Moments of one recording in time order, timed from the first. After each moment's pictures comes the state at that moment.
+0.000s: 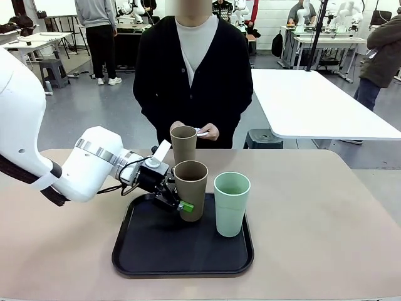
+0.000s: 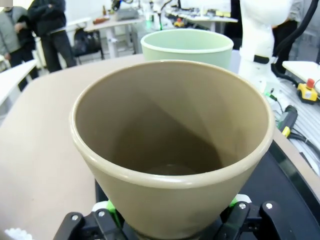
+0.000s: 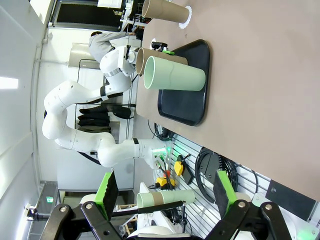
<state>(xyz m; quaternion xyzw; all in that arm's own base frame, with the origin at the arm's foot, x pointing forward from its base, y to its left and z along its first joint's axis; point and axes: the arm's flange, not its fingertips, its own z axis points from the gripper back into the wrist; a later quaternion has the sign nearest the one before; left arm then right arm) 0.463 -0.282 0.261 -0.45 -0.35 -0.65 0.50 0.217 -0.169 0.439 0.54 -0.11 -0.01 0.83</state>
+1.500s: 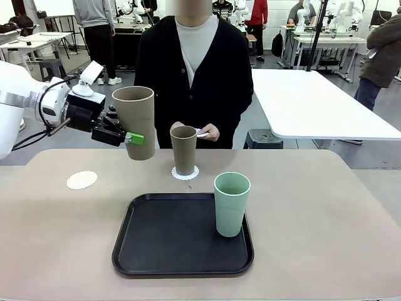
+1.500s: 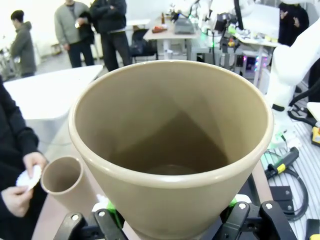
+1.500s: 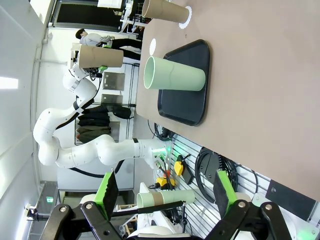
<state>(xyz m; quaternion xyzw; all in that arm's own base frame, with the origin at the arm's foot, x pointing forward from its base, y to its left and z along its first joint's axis) 0.438 -0.153 0.455 -0.39 -0.42 -0.57 0.59 0.217 -0.169 0.439 0.54 -0.11 -0.01 0.83</state>
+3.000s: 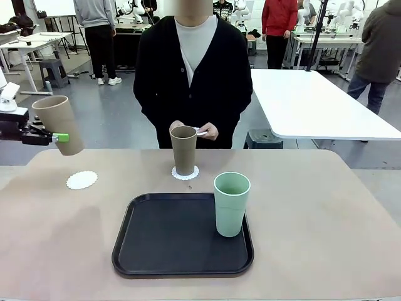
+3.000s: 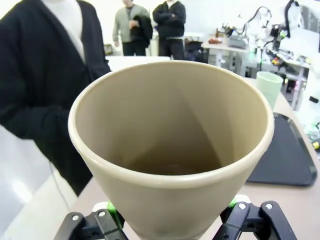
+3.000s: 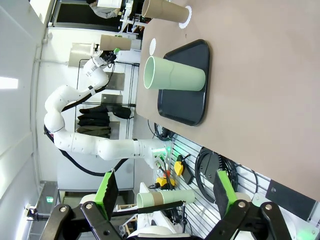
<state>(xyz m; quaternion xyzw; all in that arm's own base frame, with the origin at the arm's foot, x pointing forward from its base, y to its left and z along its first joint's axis) 0.535 0.102 0.359 -0.37 -0.48 -0.47 0.64 0.218 -0.169 0.439 0.54 -0.11 -0.01 0.83</state>
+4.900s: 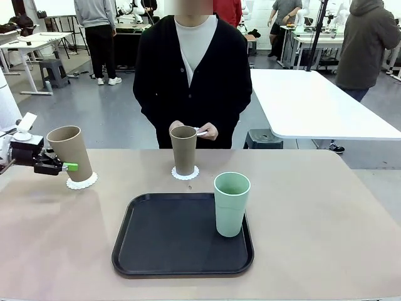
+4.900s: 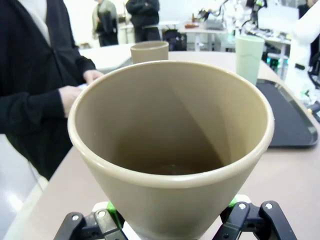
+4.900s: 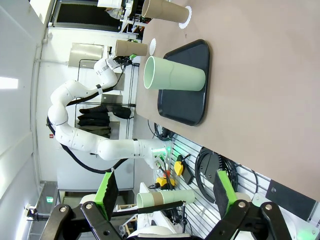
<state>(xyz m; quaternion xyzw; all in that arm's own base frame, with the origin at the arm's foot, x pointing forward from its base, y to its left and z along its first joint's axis) 0.529 0.088 0.285 -0.37 -0.46 -0.53 0.60 0.218 -0.169 0.439 0.54 -0.11 -0.01 0.83</state>
